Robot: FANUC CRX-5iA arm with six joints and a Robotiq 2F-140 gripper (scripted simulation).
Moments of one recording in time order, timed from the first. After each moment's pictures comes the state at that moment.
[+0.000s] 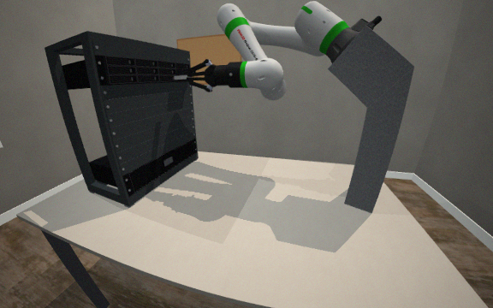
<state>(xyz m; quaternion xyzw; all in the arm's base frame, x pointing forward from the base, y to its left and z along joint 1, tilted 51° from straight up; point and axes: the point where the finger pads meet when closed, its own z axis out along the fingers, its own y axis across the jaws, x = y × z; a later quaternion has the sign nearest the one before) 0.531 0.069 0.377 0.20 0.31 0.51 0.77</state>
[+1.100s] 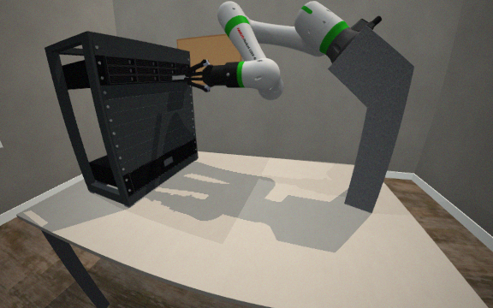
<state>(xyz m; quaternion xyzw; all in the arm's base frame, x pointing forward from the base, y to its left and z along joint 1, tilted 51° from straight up) 0.538 0.069 0.385 0.20 0.31 0.51 0.77</state>
